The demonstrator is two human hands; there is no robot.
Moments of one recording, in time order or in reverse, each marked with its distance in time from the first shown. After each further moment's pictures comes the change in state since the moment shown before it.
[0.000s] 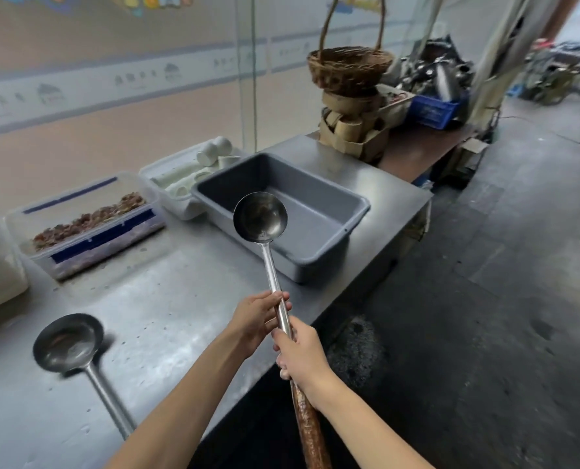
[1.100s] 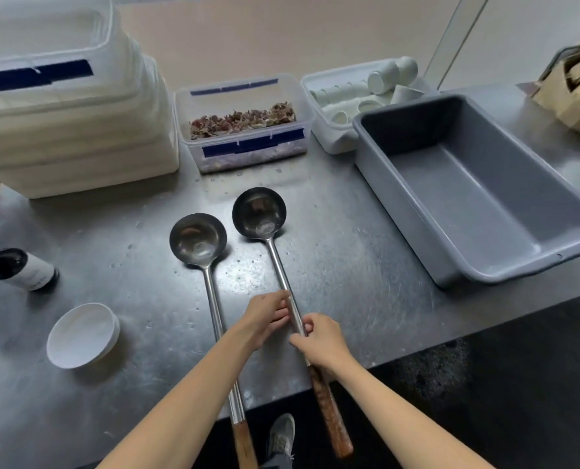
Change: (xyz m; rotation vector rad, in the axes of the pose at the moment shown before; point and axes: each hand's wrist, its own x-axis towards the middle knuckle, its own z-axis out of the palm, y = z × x) left_hand 0.033 -0.075 -0.215 -0.271 0.515 -0.167; right_hand 0.122 0.105 0.138 -0.905 -0.427 0.001
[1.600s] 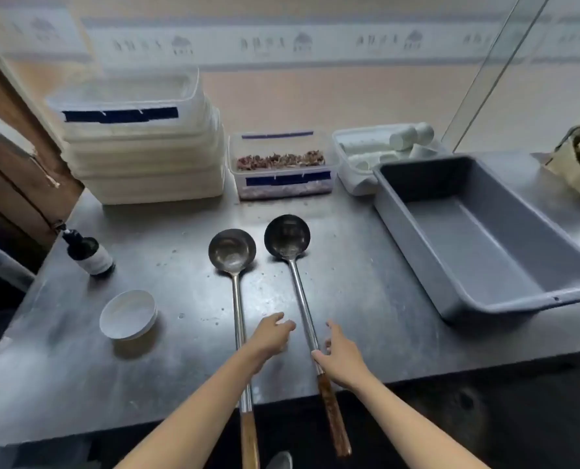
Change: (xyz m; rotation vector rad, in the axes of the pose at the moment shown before) left_hand -0.069 -0.022 -0.019 0.347 0.048 0.134; right_hand -0.038 0.012 -0.024 -0.144 -0.082 -0.144
